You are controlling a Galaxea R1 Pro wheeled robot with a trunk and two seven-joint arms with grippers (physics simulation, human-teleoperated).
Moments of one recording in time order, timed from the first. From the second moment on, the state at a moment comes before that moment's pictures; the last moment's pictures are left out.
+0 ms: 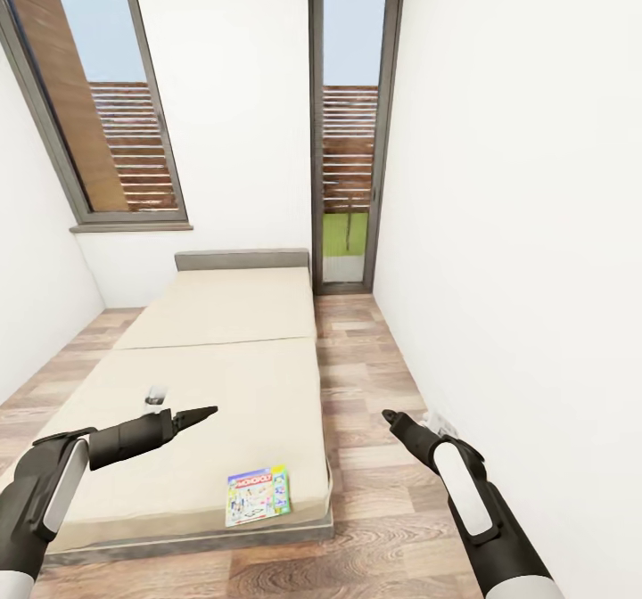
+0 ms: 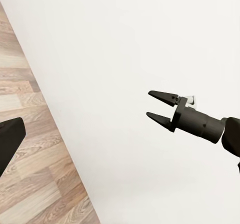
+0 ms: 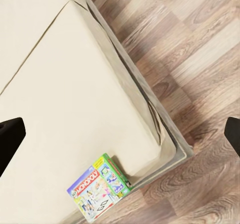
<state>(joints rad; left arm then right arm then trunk) -0.45 0.26 0.26 -1.16 0.27 0.90 -1.15 -0.44 0.06 0.00 -1.14 -0.82 0.50 -0.35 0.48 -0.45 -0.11</state>
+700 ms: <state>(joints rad) -0.45 0.26 0.26 -1.16 0.26 0.91 -1.14 -0.44 0.06 0.02 -1.14 -0.81 0.50 -0.35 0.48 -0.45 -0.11</state>
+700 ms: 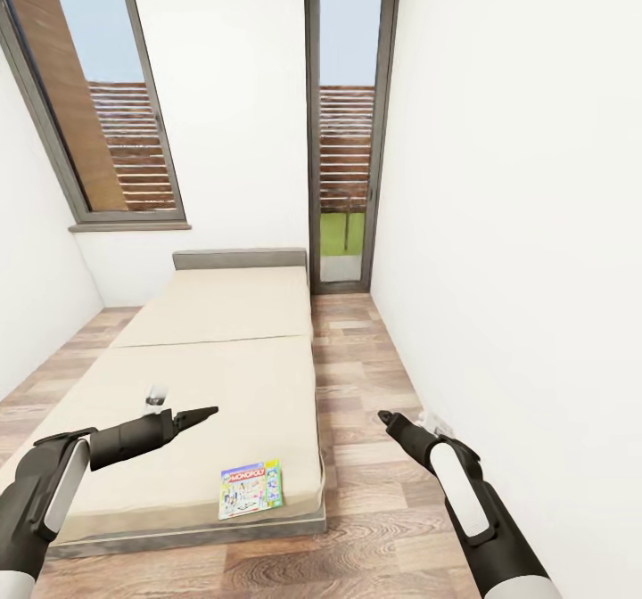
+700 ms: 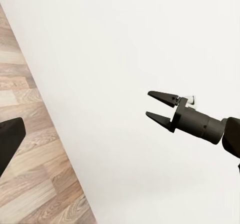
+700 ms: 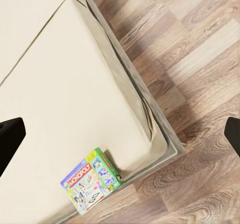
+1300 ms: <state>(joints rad) -0.45 0.25 0.27 -1.15 0.27 0.98 -1.02 -0.44 0.06 0.05 -1.14 -0.73 0.50 -0.35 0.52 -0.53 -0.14</state>
